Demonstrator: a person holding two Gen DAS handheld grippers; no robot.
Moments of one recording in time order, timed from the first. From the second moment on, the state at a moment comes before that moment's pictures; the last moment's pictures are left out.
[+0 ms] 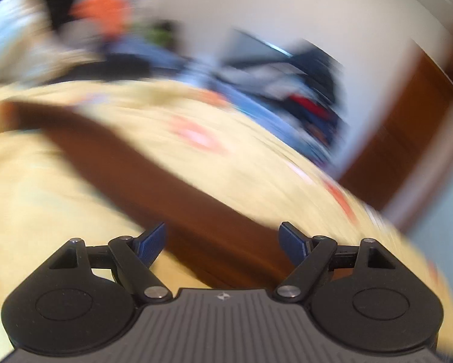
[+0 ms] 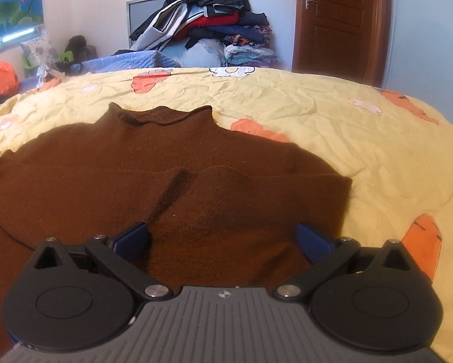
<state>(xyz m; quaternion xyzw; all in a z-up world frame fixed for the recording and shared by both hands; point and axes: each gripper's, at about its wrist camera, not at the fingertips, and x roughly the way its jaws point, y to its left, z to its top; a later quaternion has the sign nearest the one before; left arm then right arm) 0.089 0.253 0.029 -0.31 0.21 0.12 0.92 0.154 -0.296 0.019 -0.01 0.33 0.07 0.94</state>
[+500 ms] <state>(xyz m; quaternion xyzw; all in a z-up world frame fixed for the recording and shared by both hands) 0.087 0.424 -0.007 -0.53 0.13 0.21 0.81 0.156 -0.297 0.018 -0.01 0.33 0.07 0.94</state>
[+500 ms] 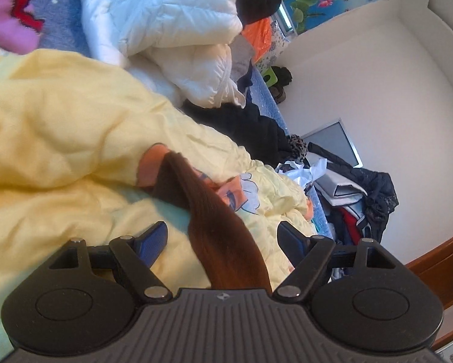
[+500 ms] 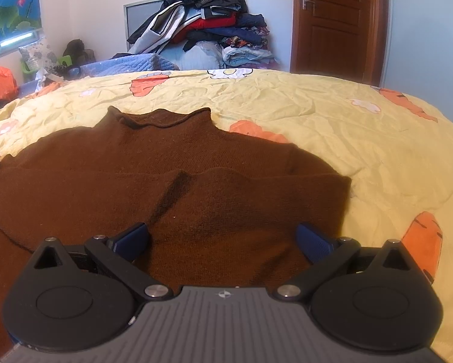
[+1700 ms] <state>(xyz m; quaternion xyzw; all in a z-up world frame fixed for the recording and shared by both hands) 0.075 0.054 0.006 -0.17 0.30 -0.17 0.92 0.148 -0.317 0.040 0.13 0.33 0.09 0.93</state>
